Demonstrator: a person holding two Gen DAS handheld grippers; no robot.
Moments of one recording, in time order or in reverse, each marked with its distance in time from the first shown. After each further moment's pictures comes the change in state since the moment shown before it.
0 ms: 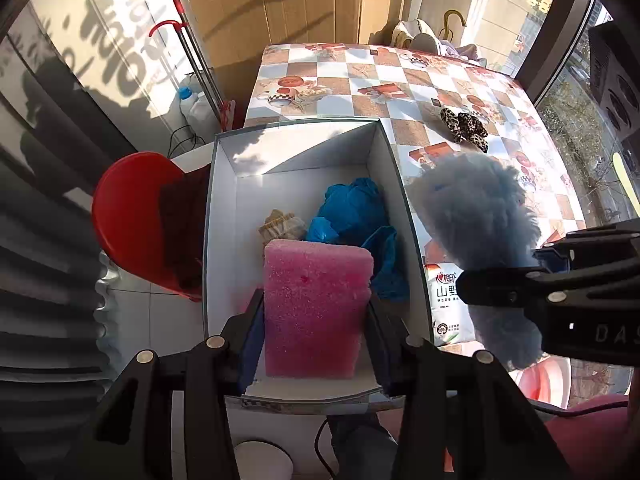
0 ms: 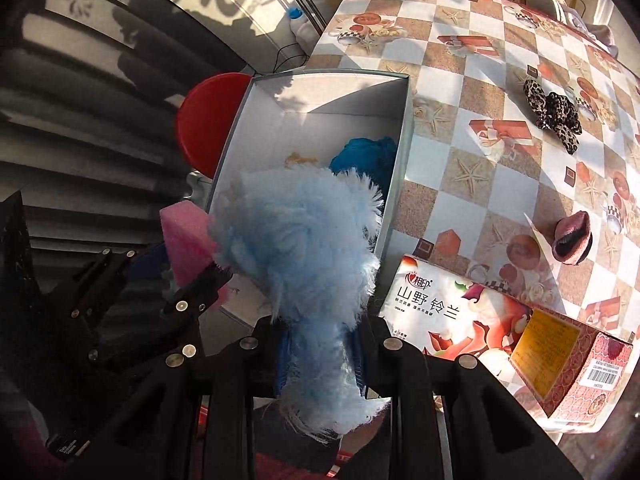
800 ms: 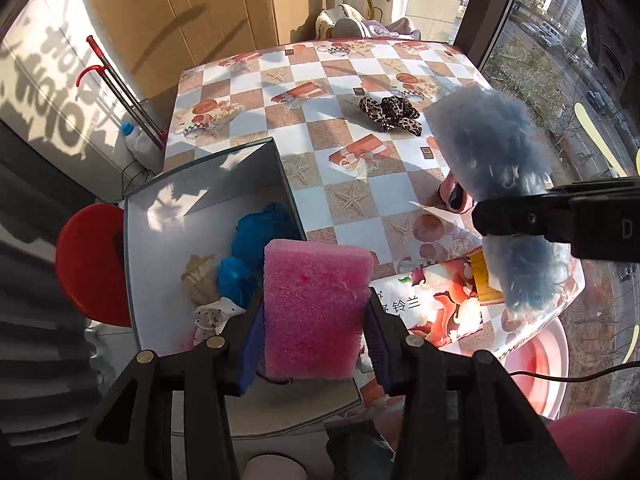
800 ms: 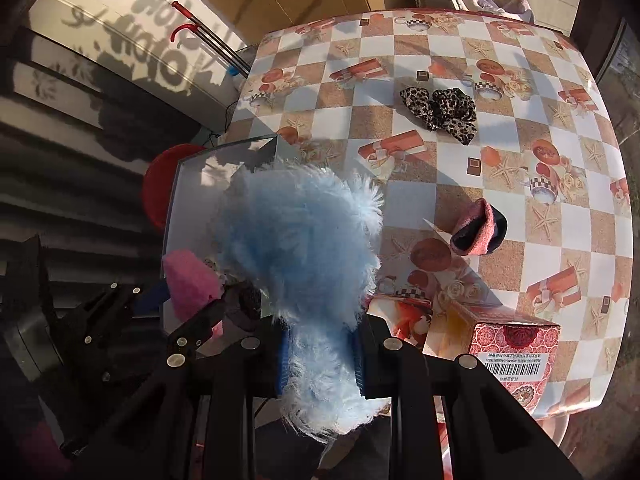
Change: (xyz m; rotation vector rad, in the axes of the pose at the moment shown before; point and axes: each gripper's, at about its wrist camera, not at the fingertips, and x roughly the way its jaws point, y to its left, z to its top) left arm 0.009 -0.076 0.031 0.179 0.018 -0.075; right arm -0.059 -0.088 -0.008 0.176 -0.142 -0.030
